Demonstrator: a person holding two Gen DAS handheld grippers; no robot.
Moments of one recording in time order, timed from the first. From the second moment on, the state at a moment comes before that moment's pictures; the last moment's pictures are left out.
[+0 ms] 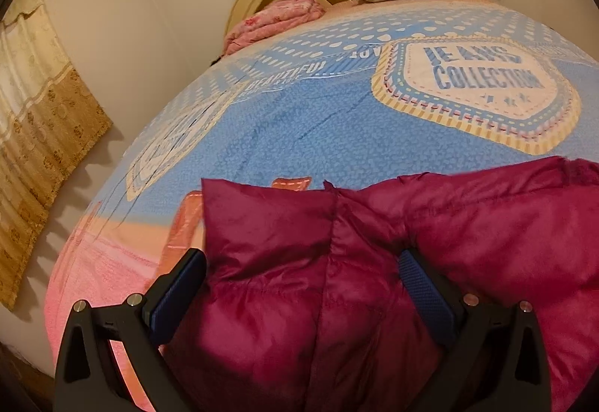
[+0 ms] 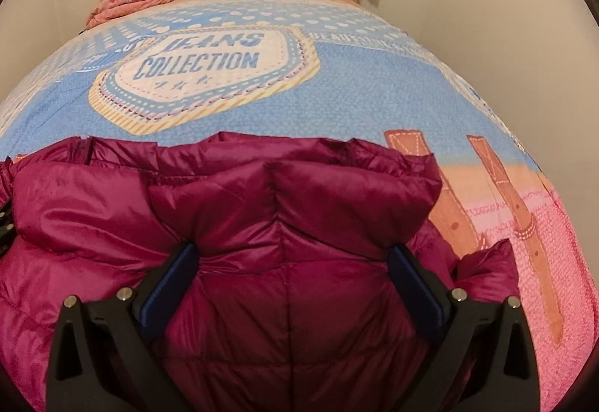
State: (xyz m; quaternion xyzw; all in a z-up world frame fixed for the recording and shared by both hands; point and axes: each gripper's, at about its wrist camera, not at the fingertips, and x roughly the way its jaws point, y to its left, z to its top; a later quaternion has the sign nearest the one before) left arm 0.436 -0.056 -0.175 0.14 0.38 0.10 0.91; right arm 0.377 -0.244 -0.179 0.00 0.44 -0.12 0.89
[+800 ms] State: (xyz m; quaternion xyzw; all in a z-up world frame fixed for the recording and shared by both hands) left arm 0.418 -0.043 -0.194 0.12 0.37 0.12 0.91; right arm 0.369 -0.167 -0.179 -0.04 0.42 -0.09 0.90
